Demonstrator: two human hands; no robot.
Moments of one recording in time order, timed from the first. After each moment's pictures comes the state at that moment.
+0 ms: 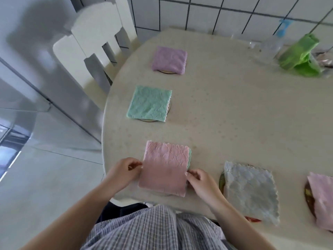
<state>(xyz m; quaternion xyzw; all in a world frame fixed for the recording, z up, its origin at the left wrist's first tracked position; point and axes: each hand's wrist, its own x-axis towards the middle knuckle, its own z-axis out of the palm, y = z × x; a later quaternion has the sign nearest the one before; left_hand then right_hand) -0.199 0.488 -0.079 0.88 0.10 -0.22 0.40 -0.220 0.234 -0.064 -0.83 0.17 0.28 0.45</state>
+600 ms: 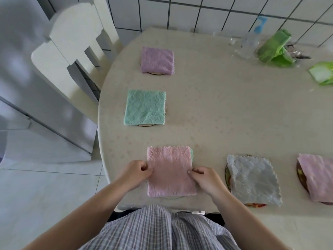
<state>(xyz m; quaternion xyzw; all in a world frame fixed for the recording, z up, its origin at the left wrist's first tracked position) -0.164 0.491 -0.082 0.87 0.02 -0.31 0.38 -0.210 0.260 -0.064 -0.83 0.25 0.25 0.42</state>
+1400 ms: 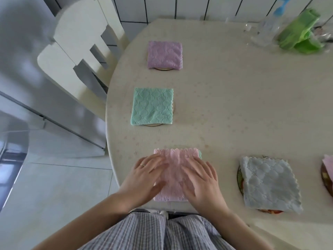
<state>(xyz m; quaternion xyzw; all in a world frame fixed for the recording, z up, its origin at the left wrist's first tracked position) -0.186 0.498 -0.072 0.93 -0.32 -0.07 0.14 -0.234 0.287 -0.070 -0.97 -0.07 0.03 0.24</state>
